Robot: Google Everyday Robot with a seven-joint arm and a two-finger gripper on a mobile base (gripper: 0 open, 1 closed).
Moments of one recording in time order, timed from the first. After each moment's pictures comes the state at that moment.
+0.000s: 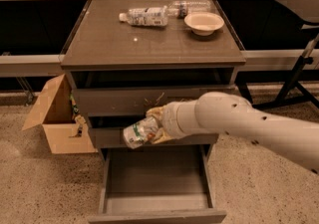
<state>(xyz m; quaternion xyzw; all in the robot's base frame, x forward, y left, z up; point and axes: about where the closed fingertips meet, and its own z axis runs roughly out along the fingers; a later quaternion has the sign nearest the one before) 0.543 0.010 0.705 -0.75 0.52 0.00 0.40</state>
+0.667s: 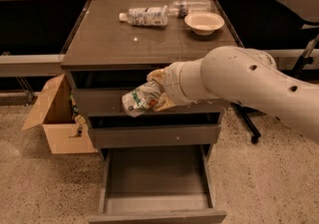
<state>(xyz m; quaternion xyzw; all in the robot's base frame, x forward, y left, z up) 0.561 -0.001 0.836 -0.76 0.49 -0.10 0.42</state>
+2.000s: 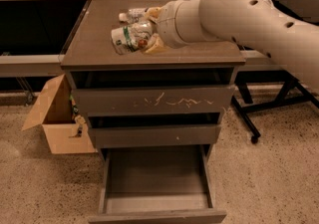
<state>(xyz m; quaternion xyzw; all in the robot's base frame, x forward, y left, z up) 0.651 0.017 0.954 -0.67 0.52 -0.10 0.51</state>
